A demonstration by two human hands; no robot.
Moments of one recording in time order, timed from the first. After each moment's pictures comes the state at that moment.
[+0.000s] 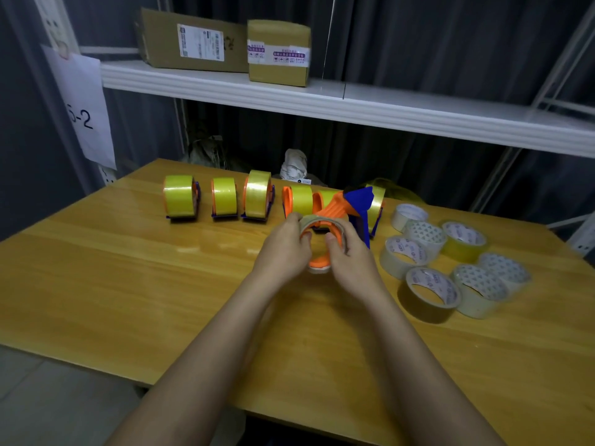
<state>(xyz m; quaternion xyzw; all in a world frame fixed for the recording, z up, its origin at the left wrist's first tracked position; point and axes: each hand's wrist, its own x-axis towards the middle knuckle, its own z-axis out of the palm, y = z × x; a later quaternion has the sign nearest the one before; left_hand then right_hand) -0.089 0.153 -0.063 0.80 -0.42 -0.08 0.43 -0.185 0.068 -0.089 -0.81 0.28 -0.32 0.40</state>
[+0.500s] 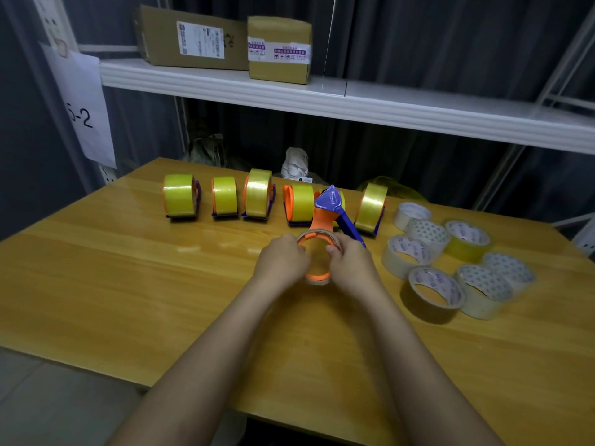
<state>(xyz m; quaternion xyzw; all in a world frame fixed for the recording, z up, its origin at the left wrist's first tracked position) -0.089 0.149 -0.067 0.88 -0.34 -0.13 0.30 -0.175 0.067 -0.087 -0.81 0.37 -0.23 0.38</state>
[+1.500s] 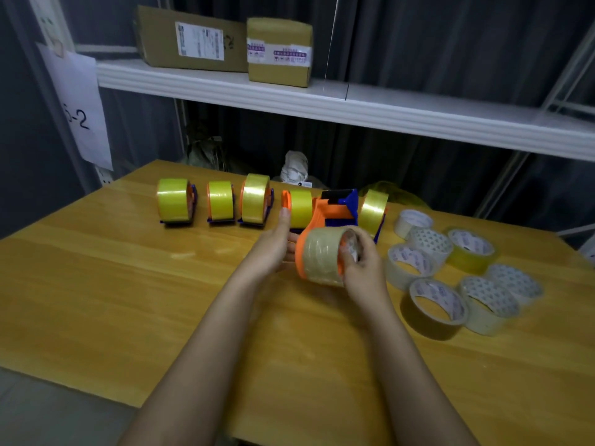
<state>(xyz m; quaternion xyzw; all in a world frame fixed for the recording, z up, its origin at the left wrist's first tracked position) -0.067 0.144 -0.067 0.71 -0.28 -0.30 0.58 -0.181 0.047 -0.102 -0.74 0.29 -0.39 0.47</state>
